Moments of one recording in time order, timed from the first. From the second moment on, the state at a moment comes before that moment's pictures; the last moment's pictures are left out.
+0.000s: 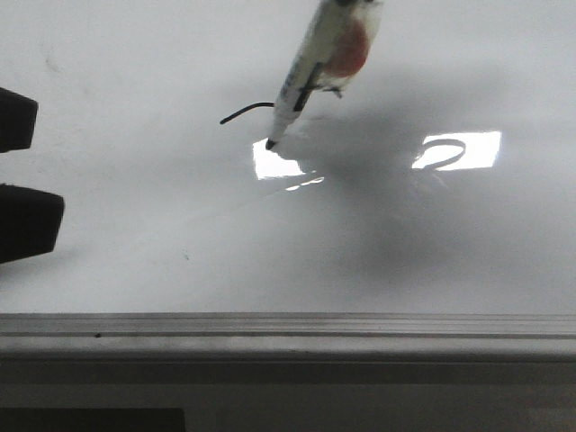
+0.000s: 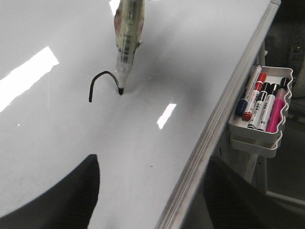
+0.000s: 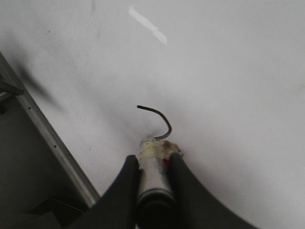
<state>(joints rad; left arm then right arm) -0.91 0.72 -0.24 0.35 -0.13 -0.01 0.79 1.15 -1.04 -0.05 0.65 -0.05</state>
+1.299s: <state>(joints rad) -0.91 0.91 -0.24 0.23 -0.30 0.00 1.07 1.24 -1.05 0.01 0.57 -0.05</state>
